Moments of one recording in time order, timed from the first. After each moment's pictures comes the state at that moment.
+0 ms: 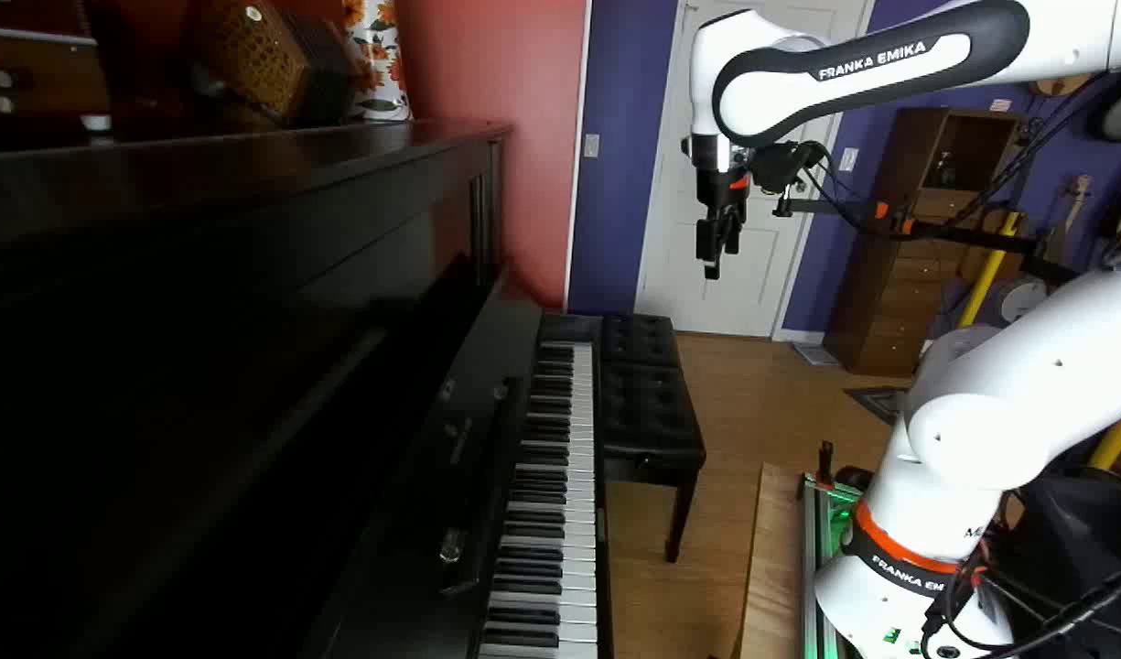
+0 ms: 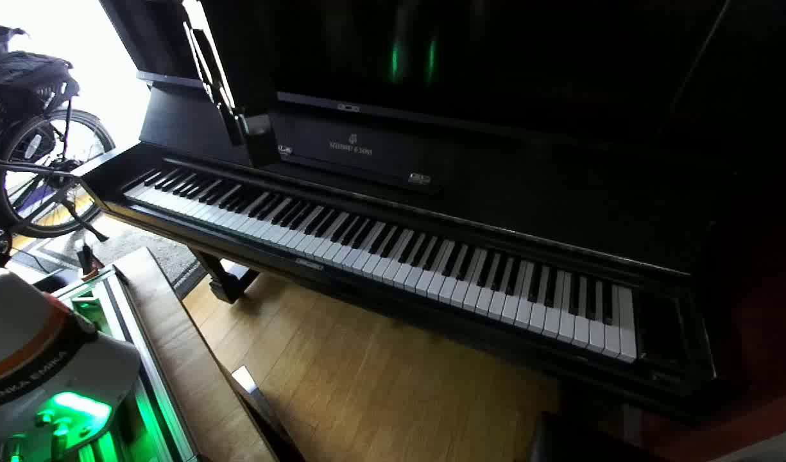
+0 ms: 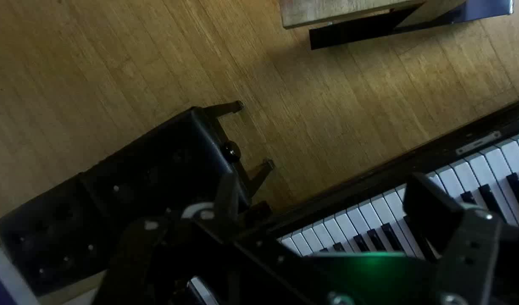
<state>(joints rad) -0.26 -0.61 -0.16 -2.41 -0.38 1.76 -0.15</state>
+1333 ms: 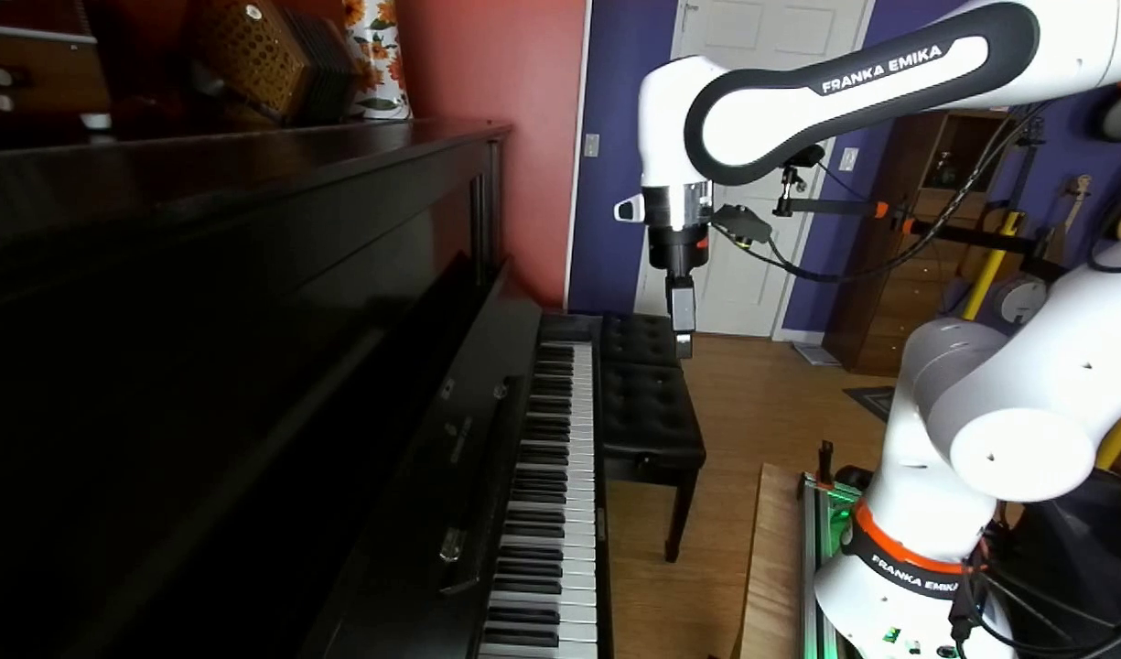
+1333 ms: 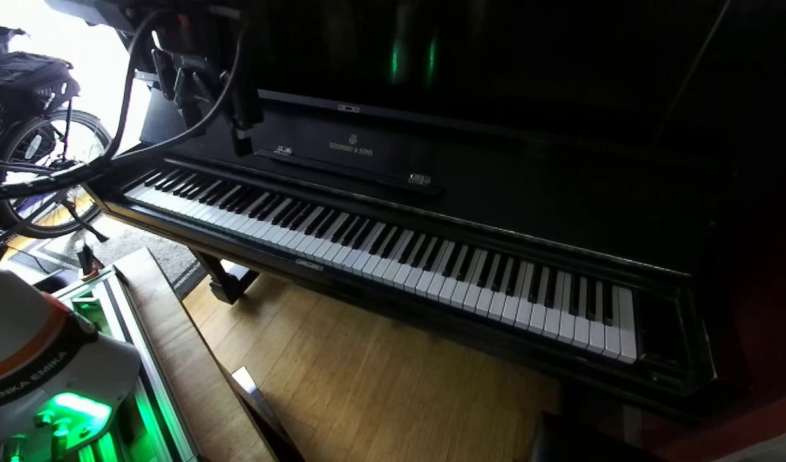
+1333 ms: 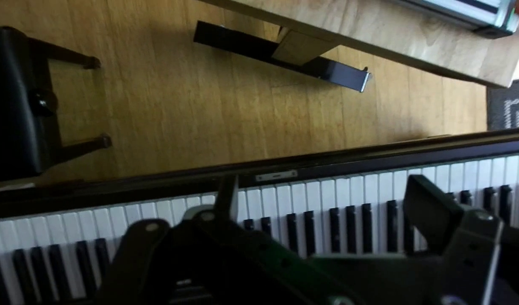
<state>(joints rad) 0.04 -0.61 -0.12 -2.56 -0.10 1.77 -0.33</state>
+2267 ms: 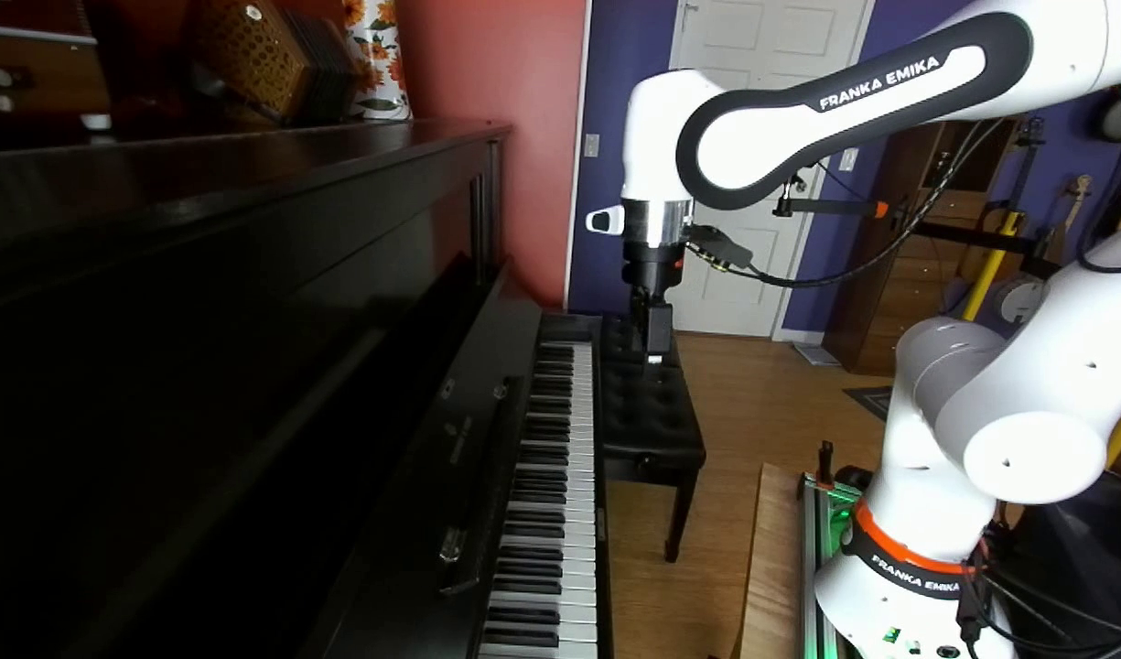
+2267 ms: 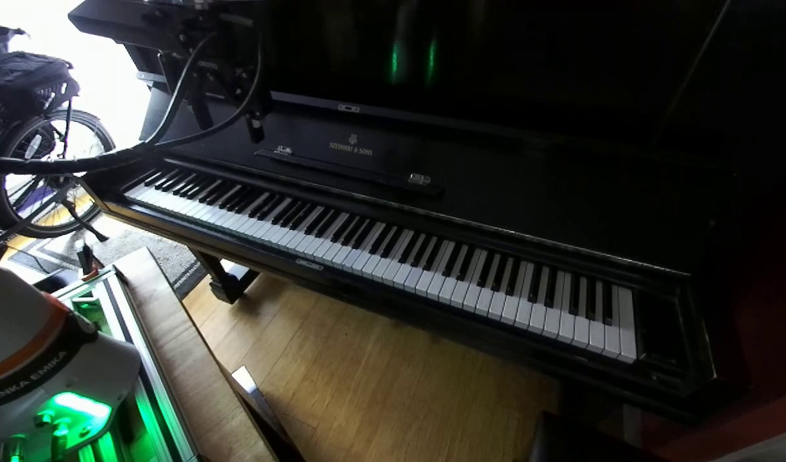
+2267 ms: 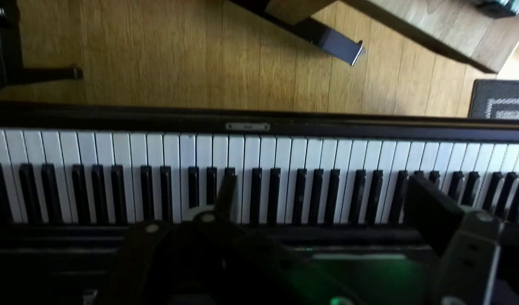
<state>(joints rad) 0.12 -0.59 -0.11 -2.60 -0.03 1.96 -0.43</state>
